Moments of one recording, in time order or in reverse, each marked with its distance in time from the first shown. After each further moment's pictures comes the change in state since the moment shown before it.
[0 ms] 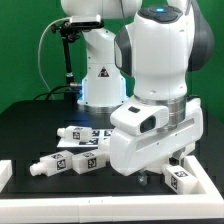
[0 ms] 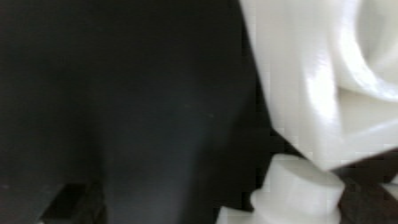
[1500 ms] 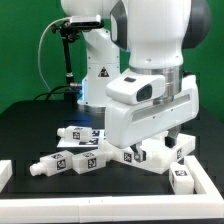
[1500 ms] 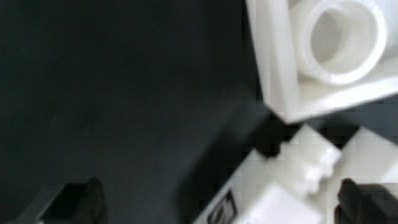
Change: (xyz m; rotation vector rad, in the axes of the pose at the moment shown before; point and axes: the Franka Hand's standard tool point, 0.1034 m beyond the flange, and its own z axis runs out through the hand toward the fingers) arm -0.013 0.000 -0.036 -0.025 0.012 -0.001
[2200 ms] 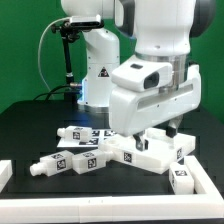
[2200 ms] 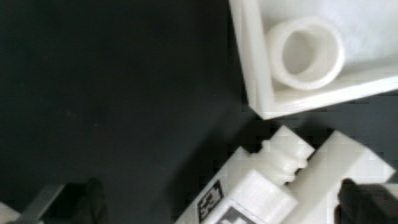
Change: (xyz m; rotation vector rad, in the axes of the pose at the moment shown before) arm 0.007 0.002 -0.020 -0.012 -0.019 -0.048
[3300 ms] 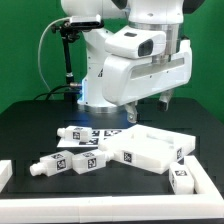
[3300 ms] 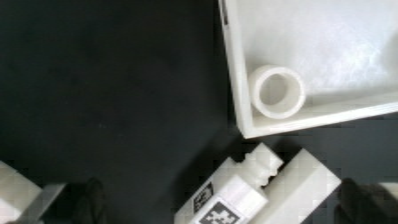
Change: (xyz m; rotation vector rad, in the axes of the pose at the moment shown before) arm -0.028 -0.006 -0.054 -0.036 -0.041 -0.059
